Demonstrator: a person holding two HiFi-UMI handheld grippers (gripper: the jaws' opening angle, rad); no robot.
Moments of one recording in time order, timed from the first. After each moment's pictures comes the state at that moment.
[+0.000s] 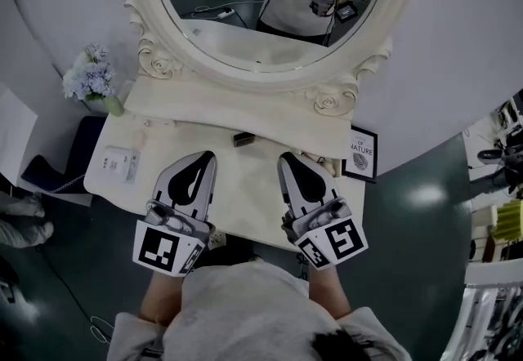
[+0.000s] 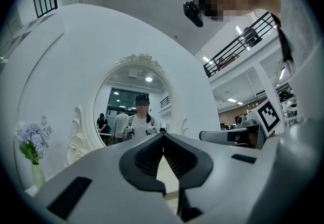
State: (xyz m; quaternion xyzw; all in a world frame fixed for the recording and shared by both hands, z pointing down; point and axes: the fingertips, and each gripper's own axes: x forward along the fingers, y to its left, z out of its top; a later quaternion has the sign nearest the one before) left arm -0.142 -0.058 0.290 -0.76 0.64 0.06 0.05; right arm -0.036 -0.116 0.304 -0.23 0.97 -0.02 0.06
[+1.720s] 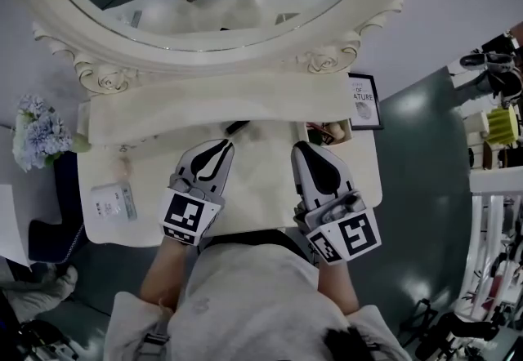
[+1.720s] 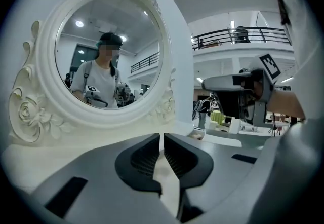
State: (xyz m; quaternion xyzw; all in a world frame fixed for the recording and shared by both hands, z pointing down) left arm -0.164 -0.163 0.453 -0.87 0.48 -0.09 -0.07; right arm -0.049 -0.161 0.363 -0.40 0.91 -0.05 0.00
